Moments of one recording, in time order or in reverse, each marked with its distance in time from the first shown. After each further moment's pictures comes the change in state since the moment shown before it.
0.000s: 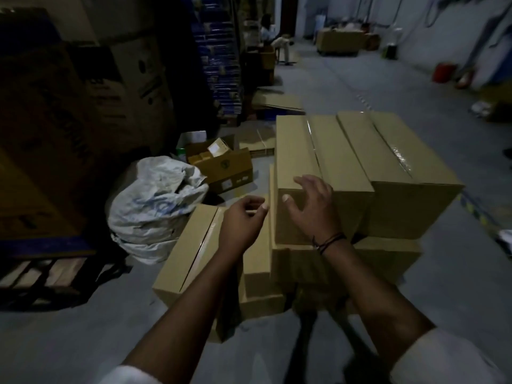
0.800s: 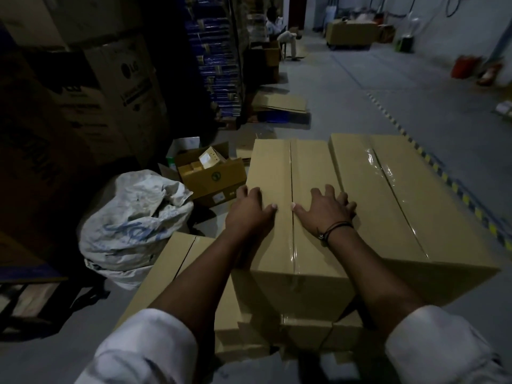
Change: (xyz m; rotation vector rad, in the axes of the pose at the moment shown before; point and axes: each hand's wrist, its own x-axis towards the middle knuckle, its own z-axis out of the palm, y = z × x) left_hand 0.254 0.034 0.153 0.532 -0.149 -0.022; right_hand 0.248 0.157 0.007 -0.554 -0.362 0.239
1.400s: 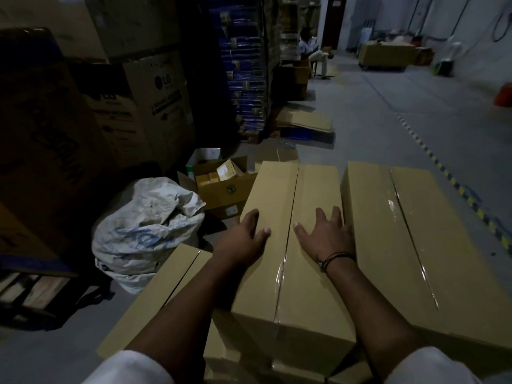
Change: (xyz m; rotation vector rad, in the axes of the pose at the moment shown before) left_hand 0.012 -0.006 0.000 0.018 0.001 -0.081; right_hand 0.051 0.004 0.011 0.155 0.012 -0.033
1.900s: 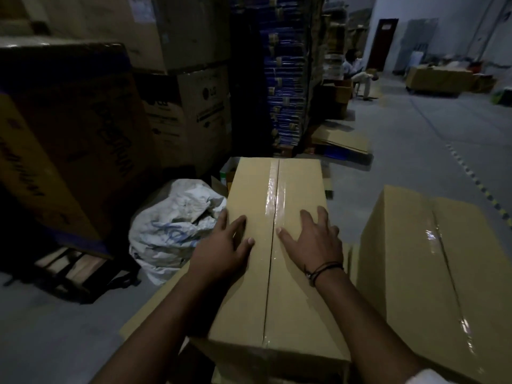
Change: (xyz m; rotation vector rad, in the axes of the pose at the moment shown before) left_hand -0.069 -0.045 -0.065 0.108 0.231 -0.085; right_hand -0.041 -0.080 -0.013 0.084 0.057 -0.308
